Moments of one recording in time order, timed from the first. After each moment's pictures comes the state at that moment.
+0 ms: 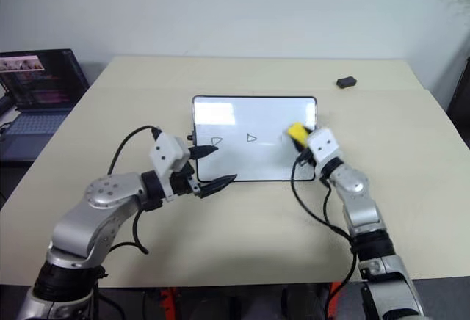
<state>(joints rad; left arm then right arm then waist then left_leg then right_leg) -0.28 0.62 -0.04 -0.40 -0.39 0.56 -0.71 -0.51 -0.31 0.04 0.25 -0.02 -0.10 0.39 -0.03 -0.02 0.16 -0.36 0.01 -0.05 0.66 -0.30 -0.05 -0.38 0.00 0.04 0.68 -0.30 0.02</state>
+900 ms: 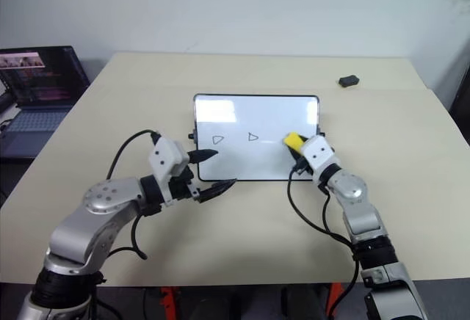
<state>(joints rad) -0.24 0.62 -0.03 -0.44 -0.39 0.57 -0.71 -0.42 -0.33 0.10 0.15 -0.05 -0.03 0.42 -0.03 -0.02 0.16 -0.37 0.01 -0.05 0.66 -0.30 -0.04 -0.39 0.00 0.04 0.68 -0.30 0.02</state>
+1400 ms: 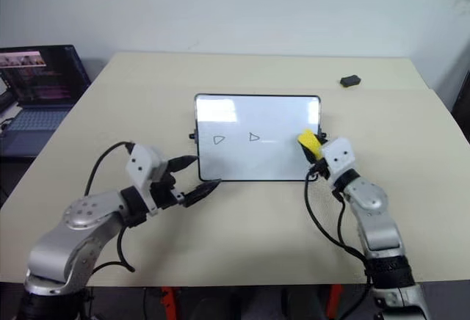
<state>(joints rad) -0.10 0.61 0.10 -0.51 -0.47 0.64 -0.62 -0.22 -0.35 0.00 -0.14 0.11 0.11 0.48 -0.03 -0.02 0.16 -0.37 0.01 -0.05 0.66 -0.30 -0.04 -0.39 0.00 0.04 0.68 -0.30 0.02</state>
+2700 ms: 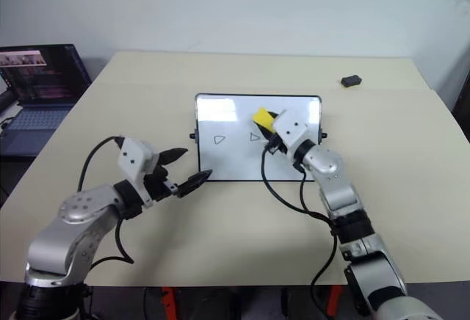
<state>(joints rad) -0.16 0.63 0.12 -0.42 -0.44 0.58 -0.63 -0.69 -0.22 0.19 0.37 -0.07 -0.05 0.43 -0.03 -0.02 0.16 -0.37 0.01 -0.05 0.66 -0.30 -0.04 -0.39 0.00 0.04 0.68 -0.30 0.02</state>
